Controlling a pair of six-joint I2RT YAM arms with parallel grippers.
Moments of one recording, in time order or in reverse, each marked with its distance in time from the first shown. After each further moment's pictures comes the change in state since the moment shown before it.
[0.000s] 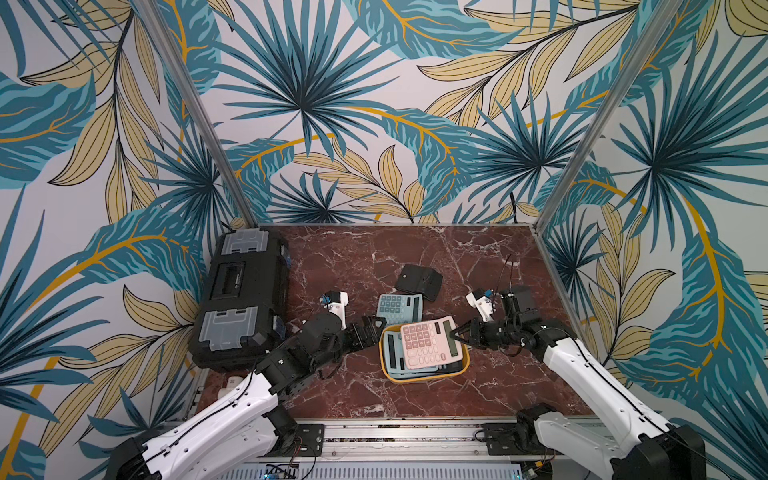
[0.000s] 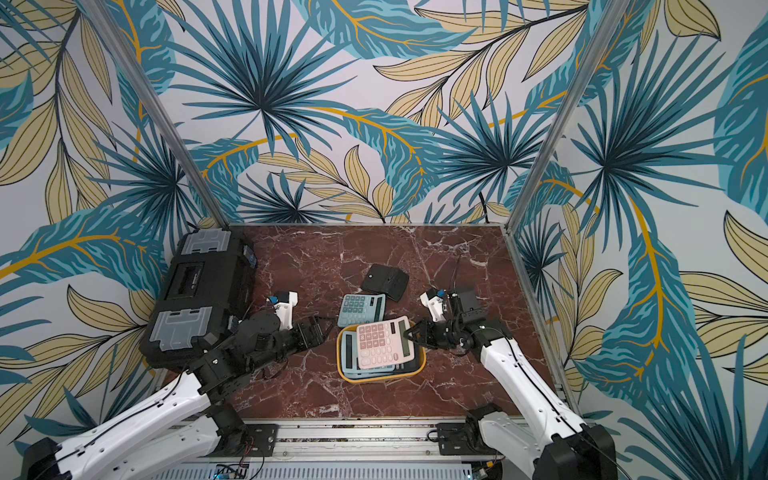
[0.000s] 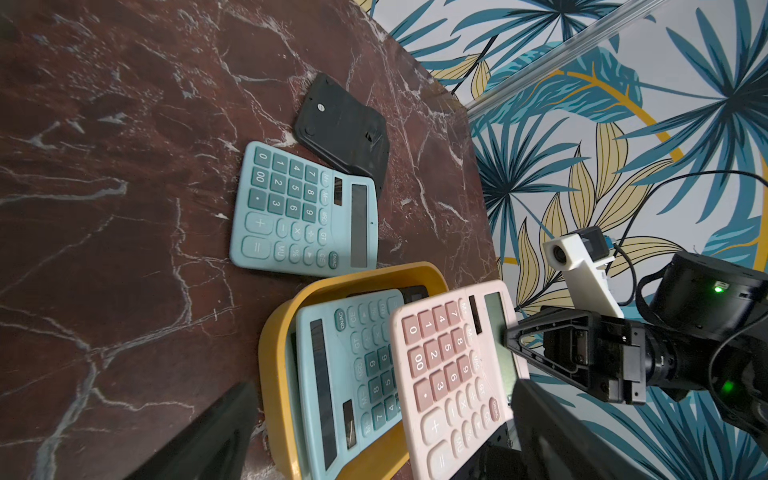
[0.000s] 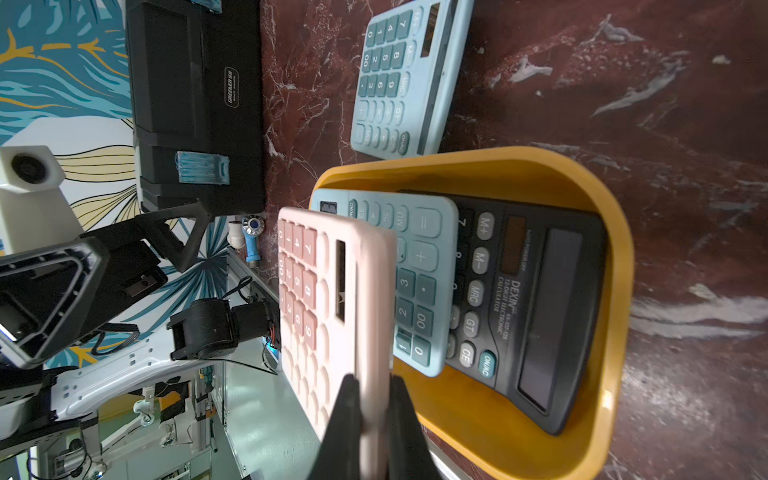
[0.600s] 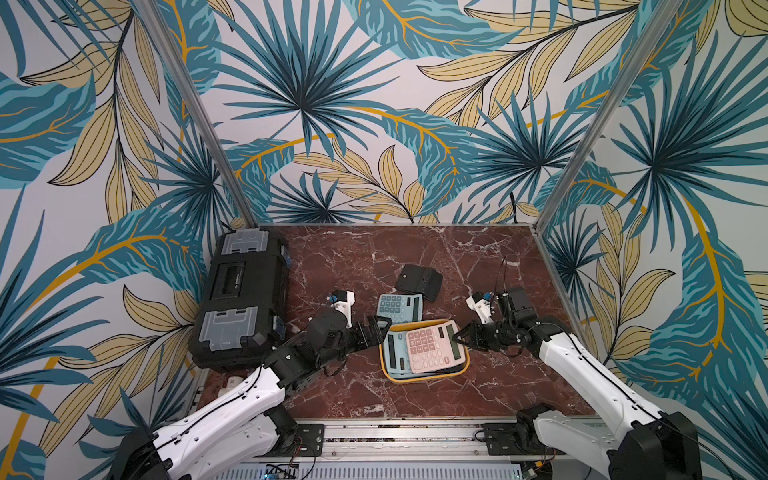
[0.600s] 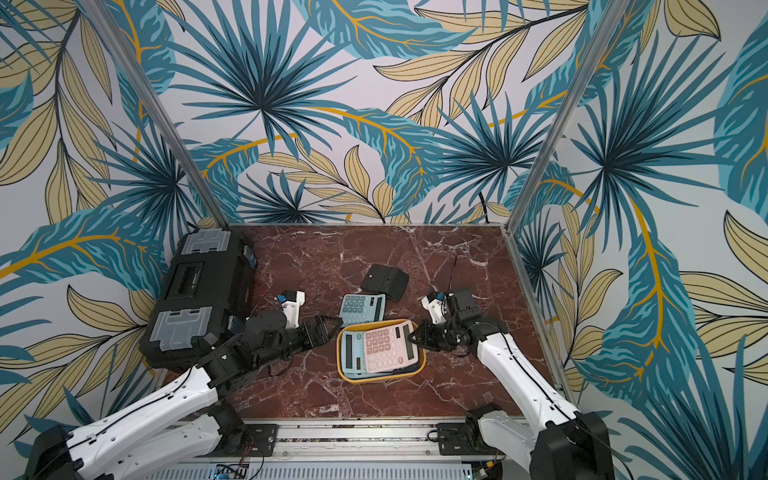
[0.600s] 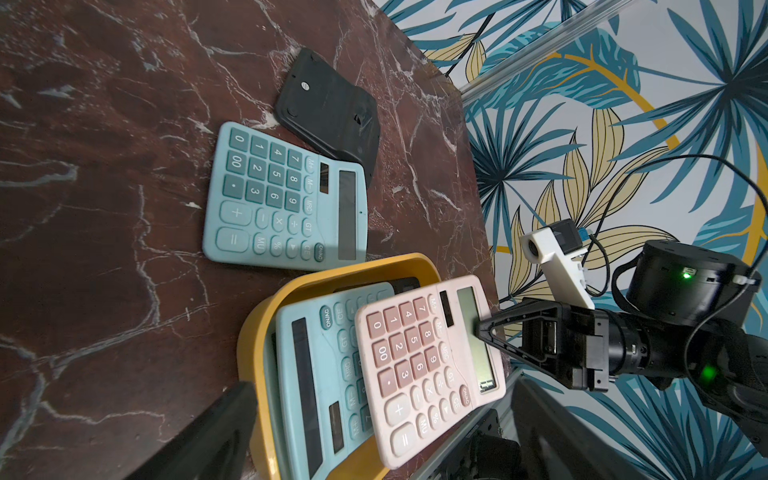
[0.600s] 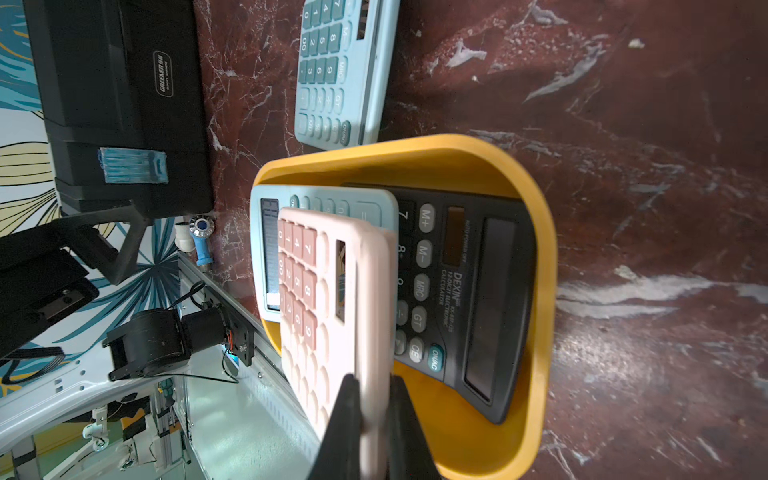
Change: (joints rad) left arm 0.000 0.055 -0.002 0.064 0.042 -0.011; right arm 0.000 0.054 0.000 -0.041 0.090 -0.048
